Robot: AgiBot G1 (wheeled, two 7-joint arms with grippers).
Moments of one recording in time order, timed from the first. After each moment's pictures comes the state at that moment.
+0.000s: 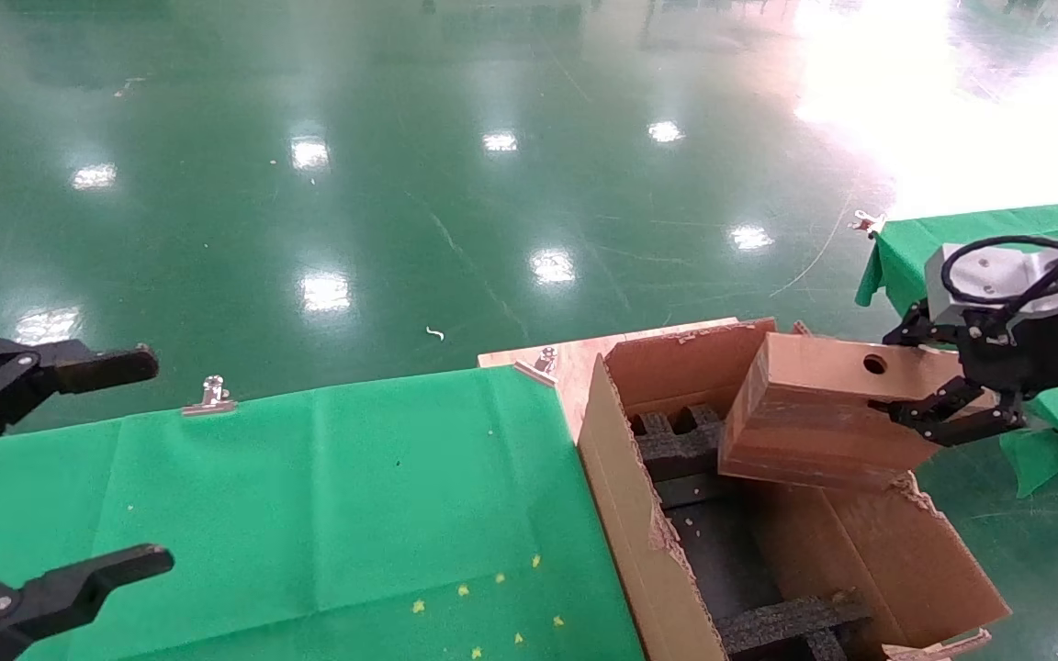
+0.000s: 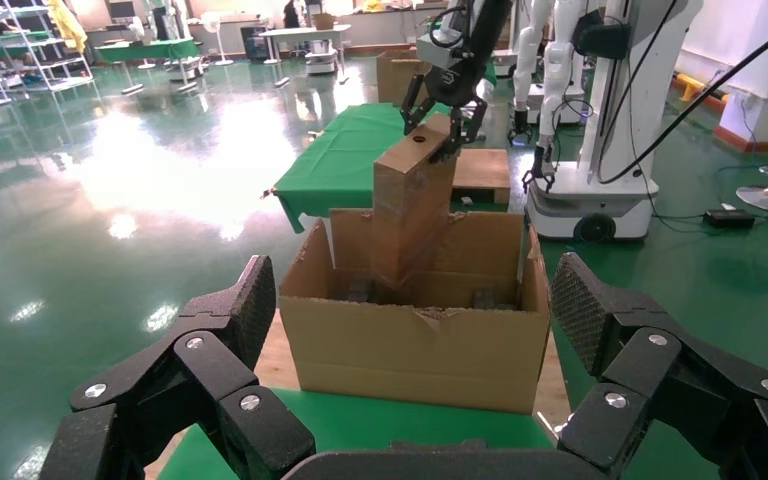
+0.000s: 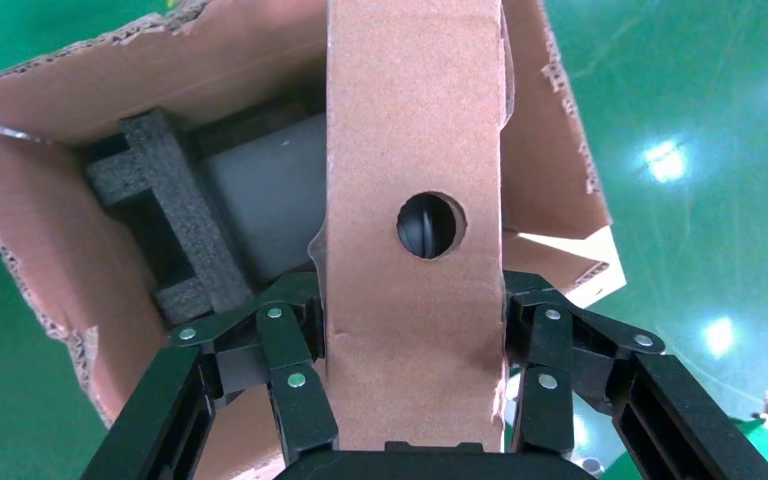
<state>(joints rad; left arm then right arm) -1.09 0.59 0.34 -1.26 0.68 1.46 -0.15 2.35 -0.45 -1.57 0.78 -1.34 -1.58 0.03</state>
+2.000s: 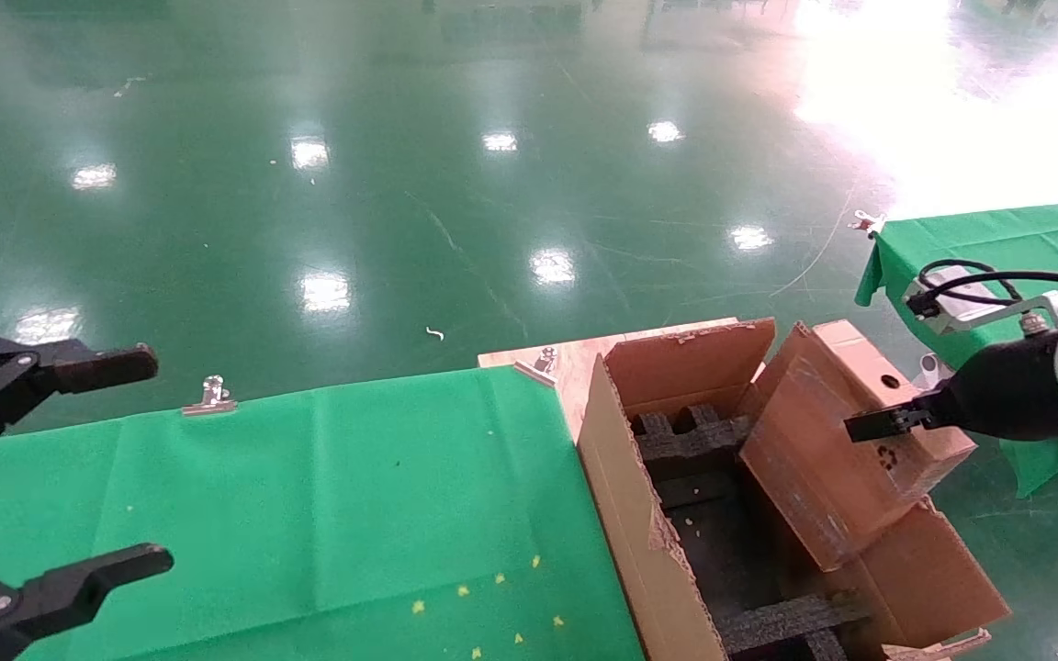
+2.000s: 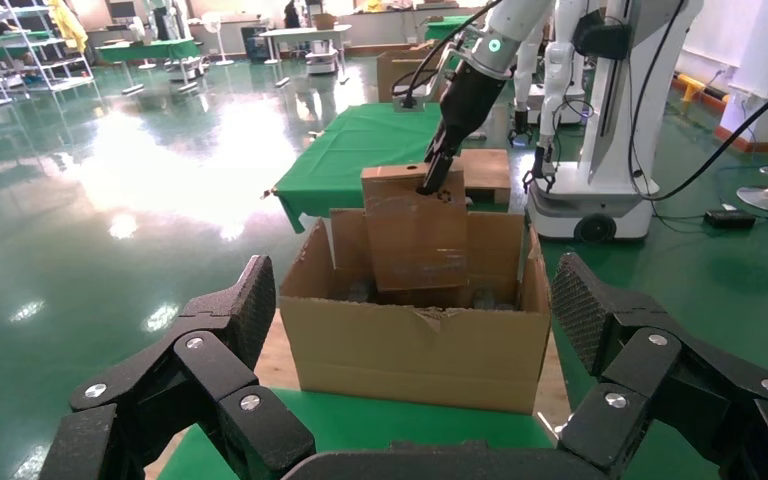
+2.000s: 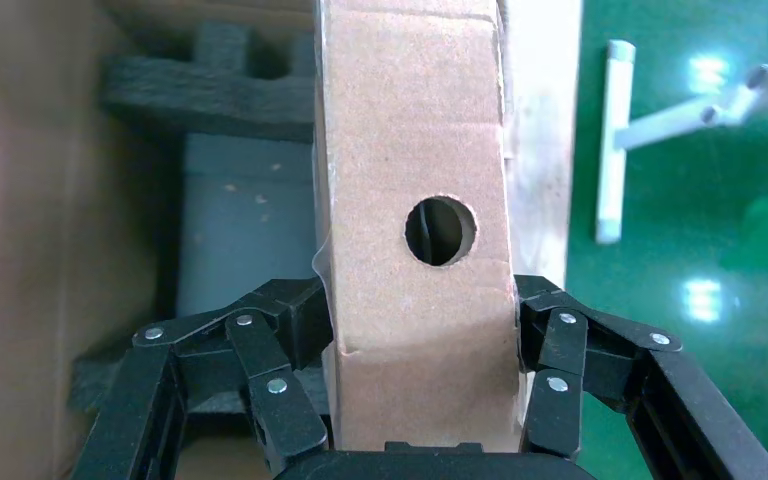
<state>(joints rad) -1.09 0.59 0.34 -1.25 0.68 1.46 -0.15 2.14 -0.30 -1.72 1.35 -1.71 -1.10 1.57</state>
